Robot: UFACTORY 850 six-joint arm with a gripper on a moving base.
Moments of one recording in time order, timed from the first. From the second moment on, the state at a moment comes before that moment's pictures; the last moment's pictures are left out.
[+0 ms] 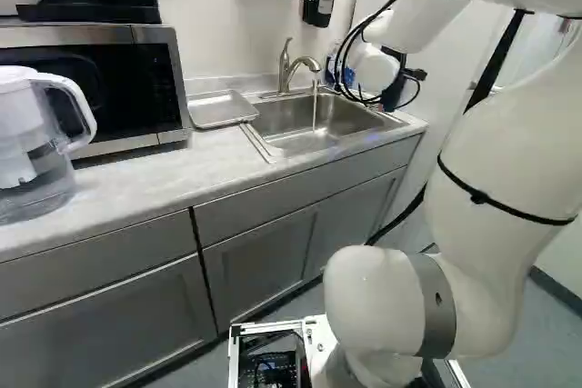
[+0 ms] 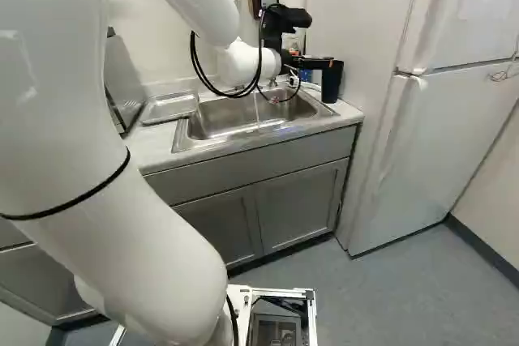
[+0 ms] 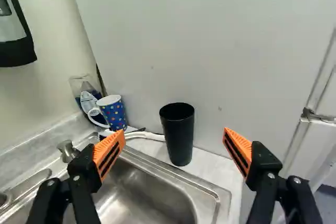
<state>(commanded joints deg) -13.4 -0.3 -47.4 38.9 44.6 -22.4</state>
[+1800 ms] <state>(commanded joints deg) -9.0 -9.3 -45.5 49.7 57.1 -22.4</state>
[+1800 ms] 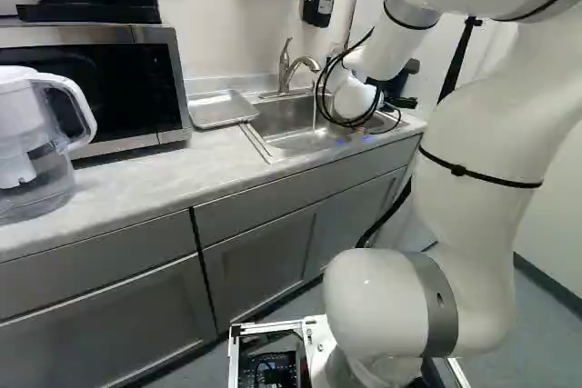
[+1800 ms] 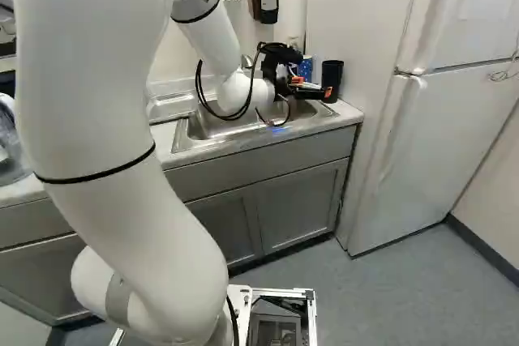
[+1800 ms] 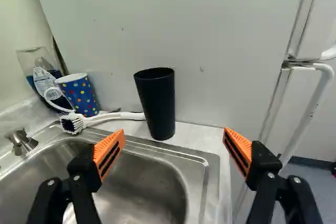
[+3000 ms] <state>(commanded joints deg) -7.2 -19.3 -57.1 52.8 58.4 -22.4</state>
